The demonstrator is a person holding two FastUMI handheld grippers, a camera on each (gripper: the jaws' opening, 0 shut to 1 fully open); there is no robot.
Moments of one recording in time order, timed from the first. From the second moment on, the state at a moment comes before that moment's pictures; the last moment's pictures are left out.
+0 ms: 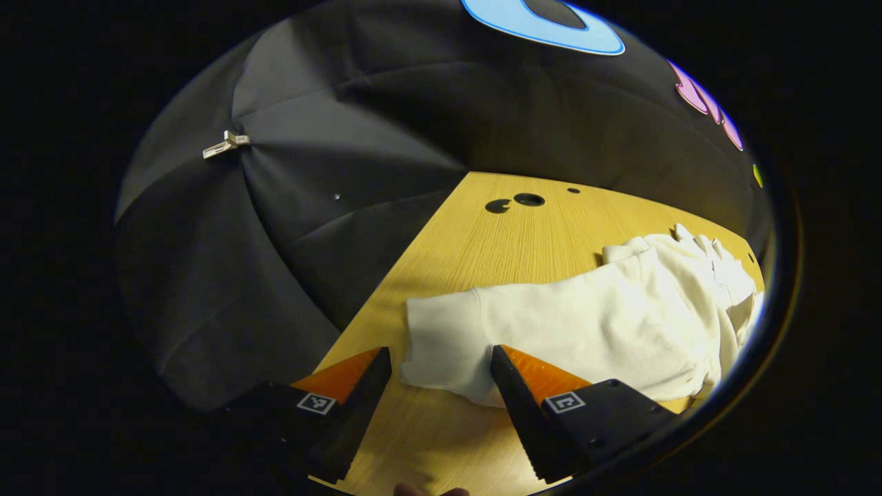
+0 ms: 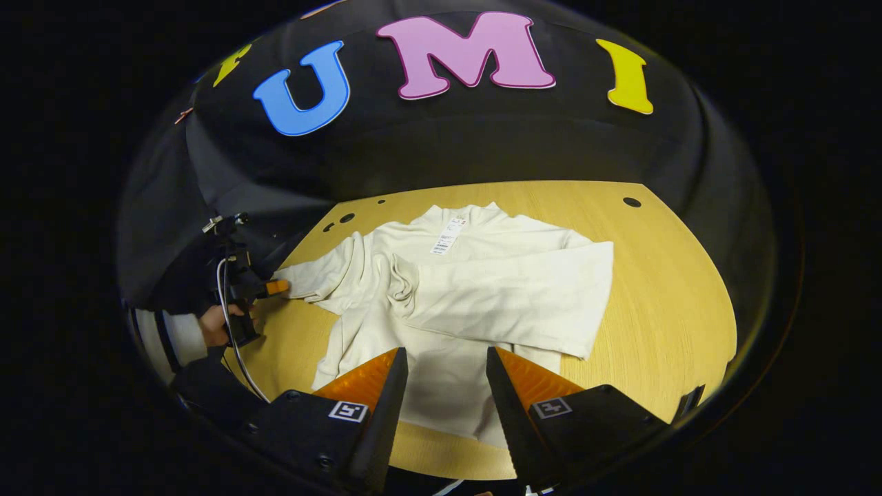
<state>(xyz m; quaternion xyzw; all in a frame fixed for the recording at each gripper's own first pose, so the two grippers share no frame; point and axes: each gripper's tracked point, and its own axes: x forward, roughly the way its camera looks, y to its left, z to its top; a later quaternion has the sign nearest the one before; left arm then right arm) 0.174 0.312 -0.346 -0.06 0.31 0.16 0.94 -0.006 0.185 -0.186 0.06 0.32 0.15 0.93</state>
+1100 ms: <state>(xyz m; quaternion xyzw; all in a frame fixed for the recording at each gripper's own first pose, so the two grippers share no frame) 0.176 0.227 -0.265 -0.09 0.24 0.03 0.96 -0.026 0.142 -0.190 0.07 0.32 0.15 0.93</state>
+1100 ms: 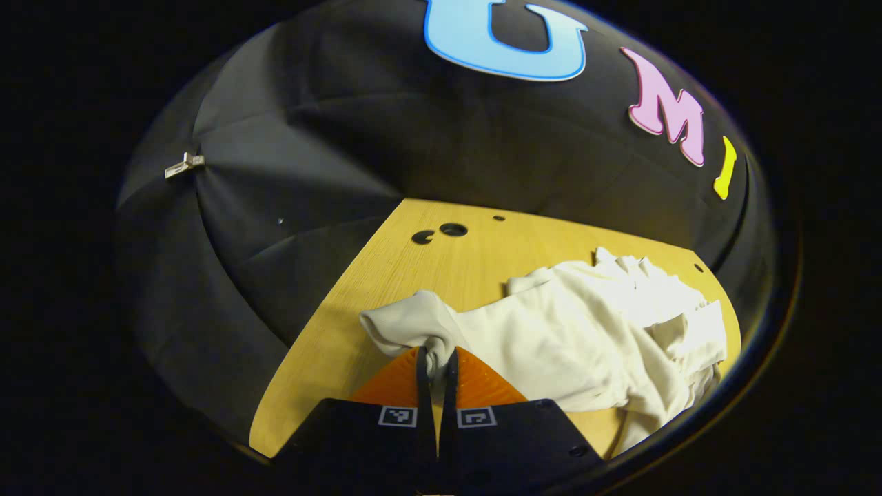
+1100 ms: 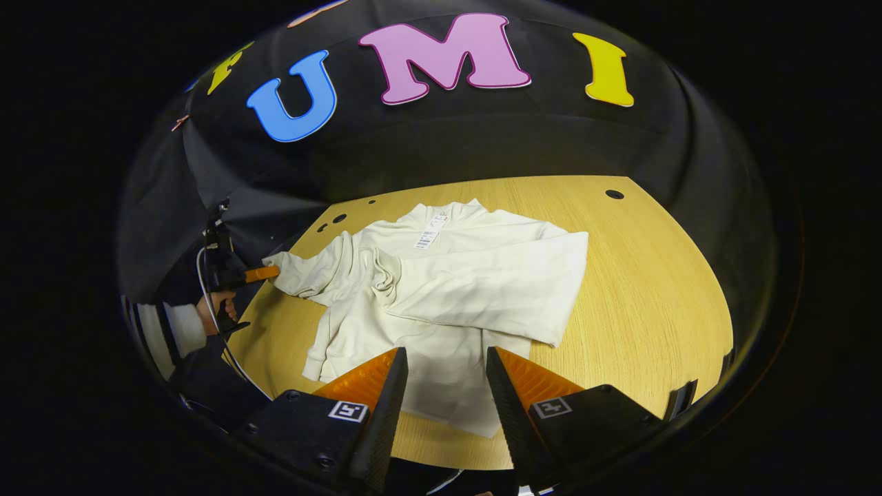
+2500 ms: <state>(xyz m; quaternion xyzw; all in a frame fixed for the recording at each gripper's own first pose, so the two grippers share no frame) 0.180 -0.164 -0.247 0.01 0.27 -0.17 0.95 -0.008 0.058 -0.219 0.12 0.35 0.13 0.92</state>
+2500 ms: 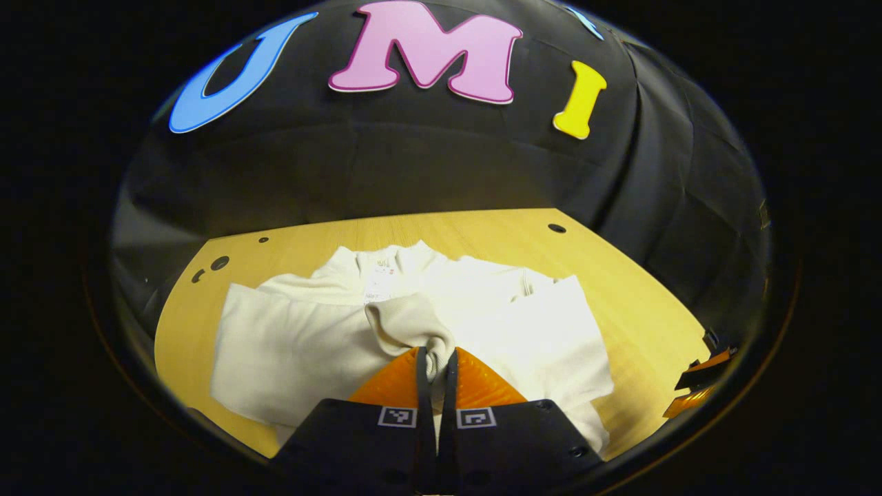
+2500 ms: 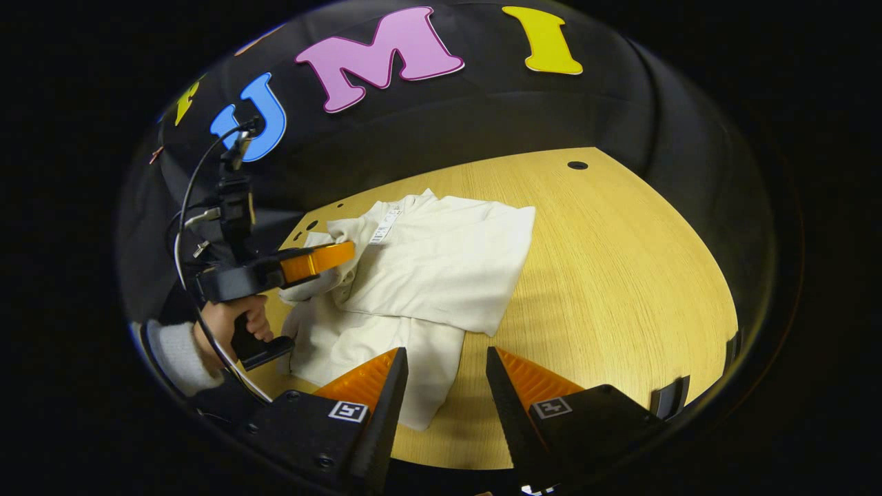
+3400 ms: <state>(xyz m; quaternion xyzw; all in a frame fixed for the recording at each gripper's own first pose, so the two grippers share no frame) 0.148 -0.156 -0.276 0.06 0.29 -0.17 0.94 -0.022 0.068 -0.237 0.11 0.37 0.14 0.91</state>
